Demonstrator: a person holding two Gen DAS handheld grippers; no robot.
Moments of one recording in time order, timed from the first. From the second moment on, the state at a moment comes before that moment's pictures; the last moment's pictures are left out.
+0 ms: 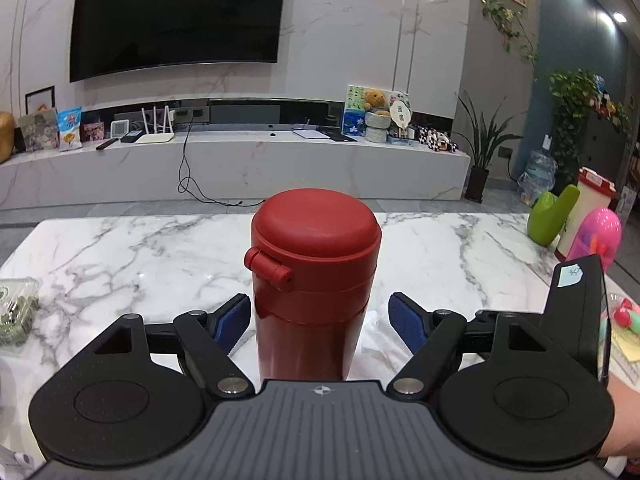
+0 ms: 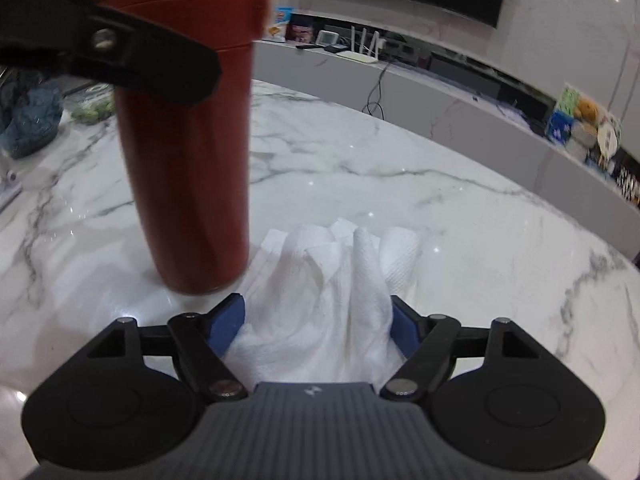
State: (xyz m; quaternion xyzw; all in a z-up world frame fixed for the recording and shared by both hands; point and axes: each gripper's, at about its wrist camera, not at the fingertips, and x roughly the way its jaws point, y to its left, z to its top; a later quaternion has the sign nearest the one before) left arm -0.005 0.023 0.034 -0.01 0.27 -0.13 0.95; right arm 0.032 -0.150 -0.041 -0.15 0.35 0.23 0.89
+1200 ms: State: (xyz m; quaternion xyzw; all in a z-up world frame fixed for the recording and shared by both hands) left arm 0.002 0.031 0.034 0.03 0.26 -0.23 0.94; right arm 0.062 -0.232 0.015 0.30 0.32 0.36 0.82
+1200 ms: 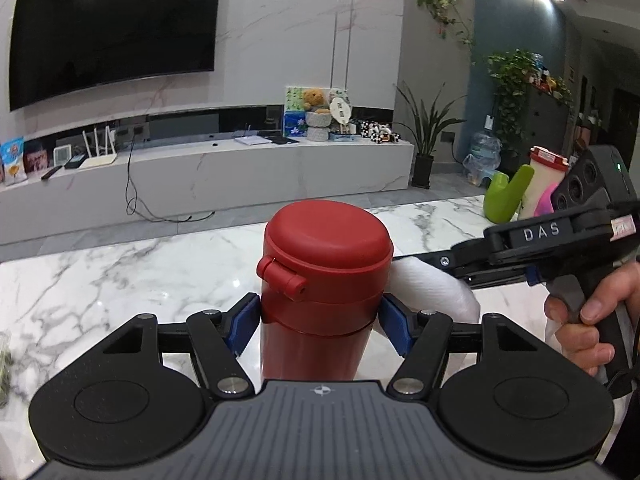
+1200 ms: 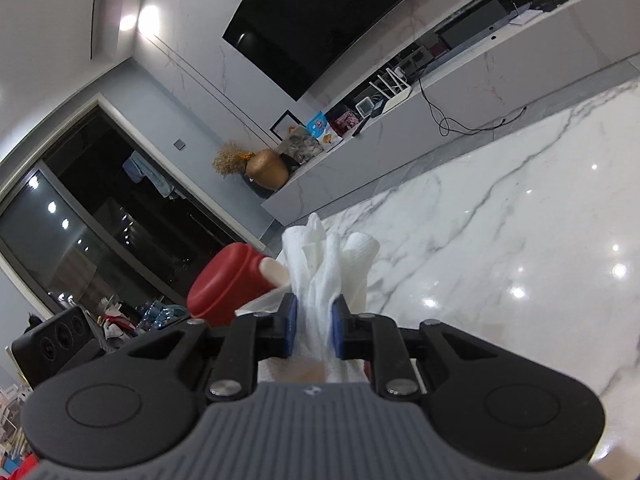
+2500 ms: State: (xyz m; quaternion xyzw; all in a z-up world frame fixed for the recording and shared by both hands) left arm -0.003 0.012 0.041 0.02 0.27 -0.23 0.93; right arm 0.068 -0.216 -0.048 0.20 0.44 0.28 0.83
